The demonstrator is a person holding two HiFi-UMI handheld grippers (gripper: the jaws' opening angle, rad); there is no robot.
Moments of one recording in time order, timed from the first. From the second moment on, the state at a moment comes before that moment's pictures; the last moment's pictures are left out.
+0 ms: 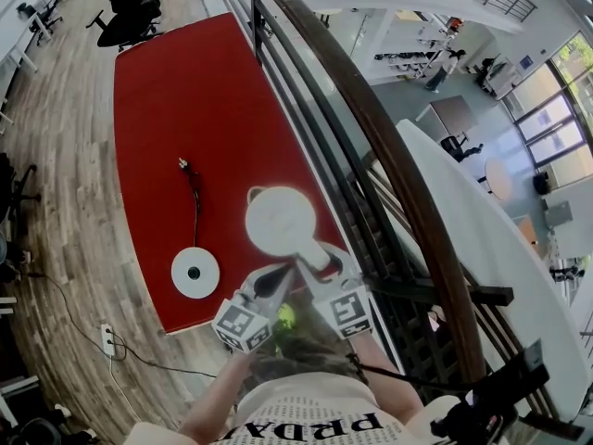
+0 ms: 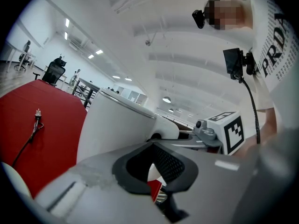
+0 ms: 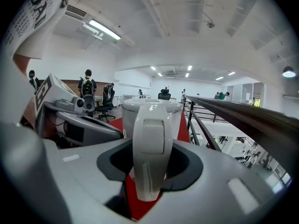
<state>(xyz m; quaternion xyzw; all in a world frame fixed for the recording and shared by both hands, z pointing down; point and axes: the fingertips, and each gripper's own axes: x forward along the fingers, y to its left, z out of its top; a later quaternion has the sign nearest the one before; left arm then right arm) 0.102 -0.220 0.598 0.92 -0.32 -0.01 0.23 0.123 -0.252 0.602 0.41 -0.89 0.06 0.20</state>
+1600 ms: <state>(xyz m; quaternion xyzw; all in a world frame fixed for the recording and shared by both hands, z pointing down) 0.065 -0.222 0.527 0.91 -0.39 -0.02 0.14 0.105 -0.264 0.539 0.41 -0.90 0.08 0.11</state>
